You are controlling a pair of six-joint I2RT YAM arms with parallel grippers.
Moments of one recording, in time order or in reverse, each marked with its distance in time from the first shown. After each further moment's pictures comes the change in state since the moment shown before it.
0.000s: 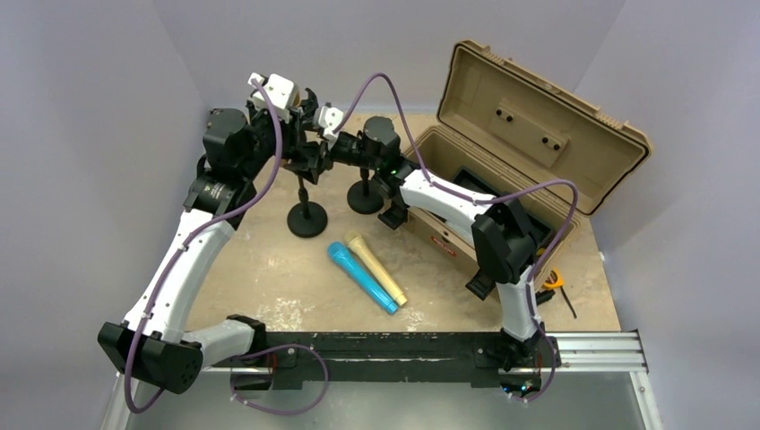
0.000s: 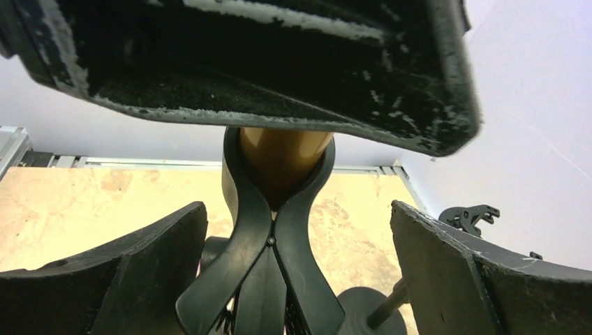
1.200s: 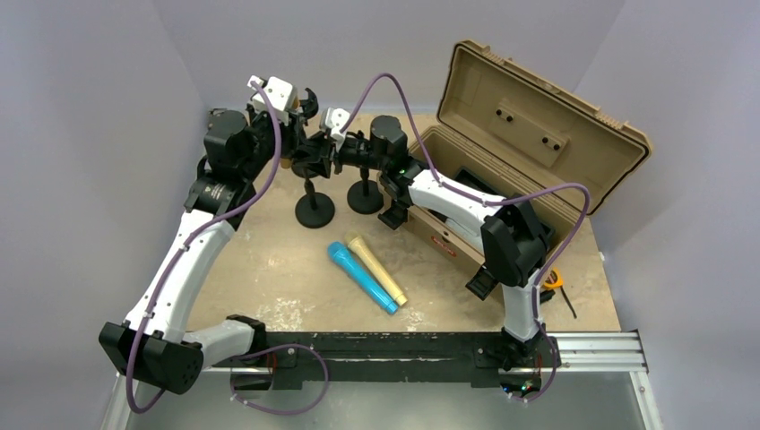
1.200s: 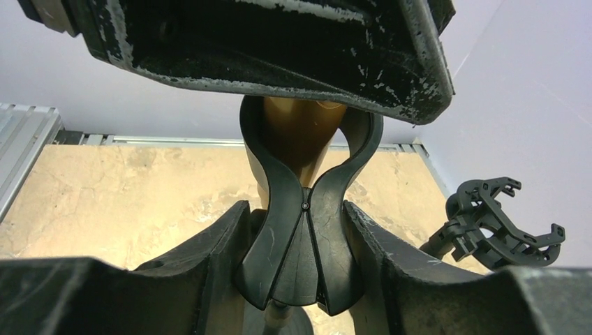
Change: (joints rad) left arm 0.016 -0.006 -0.027 -0.003 0.019 -0.018; right arm -0.030 -0.066 -0.065 -0.081 -0.054 0.004
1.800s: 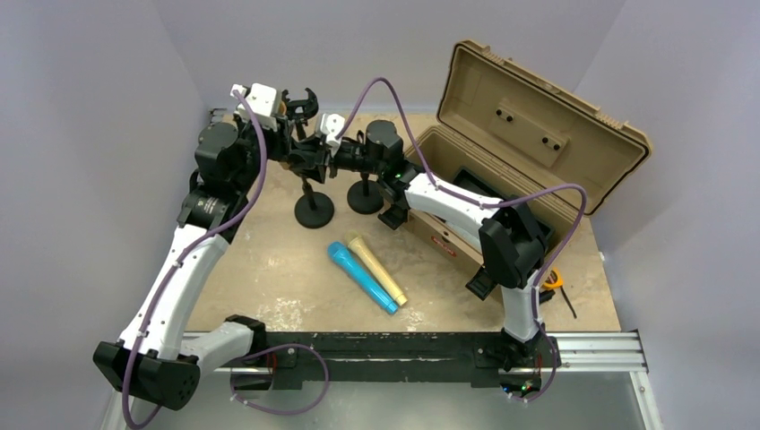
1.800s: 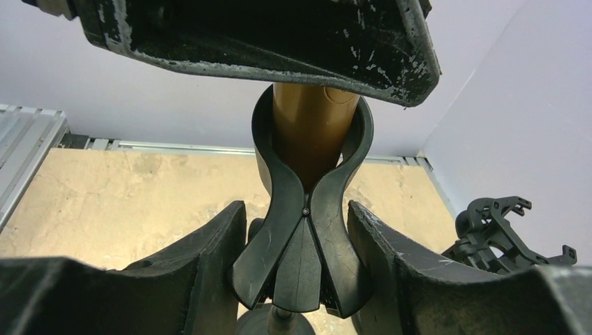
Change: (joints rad) left arm 0.012 -0.088 -0.060 0.001 -0.105 -0.069; right arm 0.029 0.000 -0.008 0.029 0.011 -0.016
